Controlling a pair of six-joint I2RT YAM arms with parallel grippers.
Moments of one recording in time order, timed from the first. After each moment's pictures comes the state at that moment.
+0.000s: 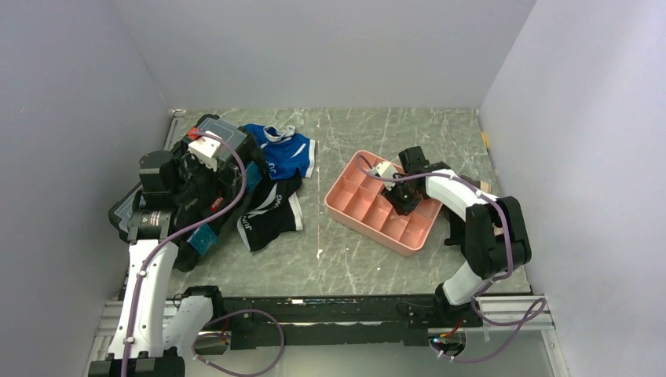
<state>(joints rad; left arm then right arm) 0.04 0.84 0.96 -0.45 0.52 0.28 0.27 1.60 0.98 -0.63 -0.17 -0.63</state>
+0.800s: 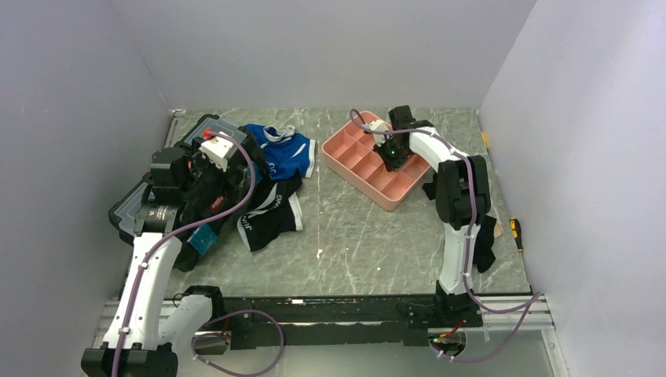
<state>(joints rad) -0.03 0.88 0.96 -0.45 0.45 0.34 0.22 2.07 1.62 -0.70 -0.18 -0.54</state>
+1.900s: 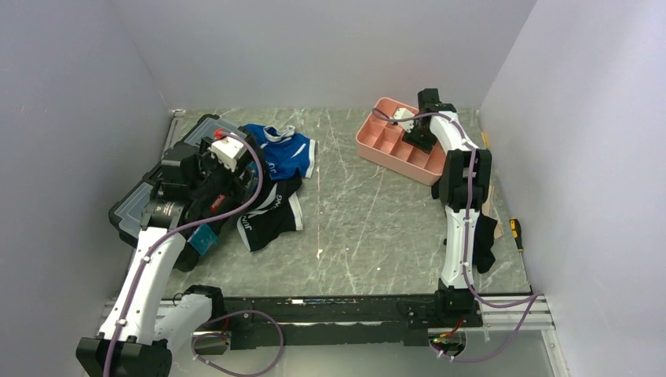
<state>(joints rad) -0.11 0.91 0.96 -0.45 0.38 0.36 0.03 2.36 2.07 -0.85 0.09 -1.02</state>
